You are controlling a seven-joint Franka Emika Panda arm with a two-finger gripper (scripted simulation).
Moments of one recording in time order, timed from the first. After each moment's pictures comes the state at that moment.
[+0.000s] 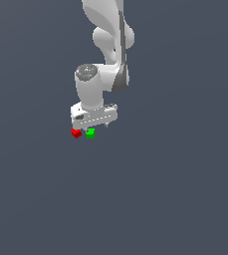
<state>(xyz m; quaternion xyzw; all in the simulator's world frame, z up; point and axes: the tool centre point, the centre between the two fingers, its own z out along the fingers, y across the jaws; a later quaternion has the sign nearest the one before) -0.084 -0.081 0.120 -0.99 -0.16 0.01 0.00</state>
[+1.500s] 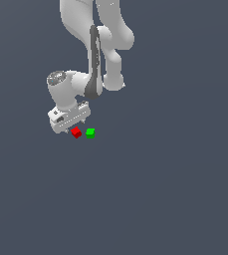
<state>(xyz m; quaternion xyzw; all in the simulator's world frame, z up) -0.128 -0.204 0.072 -0.94 -0.35 0.00 0.00</state>
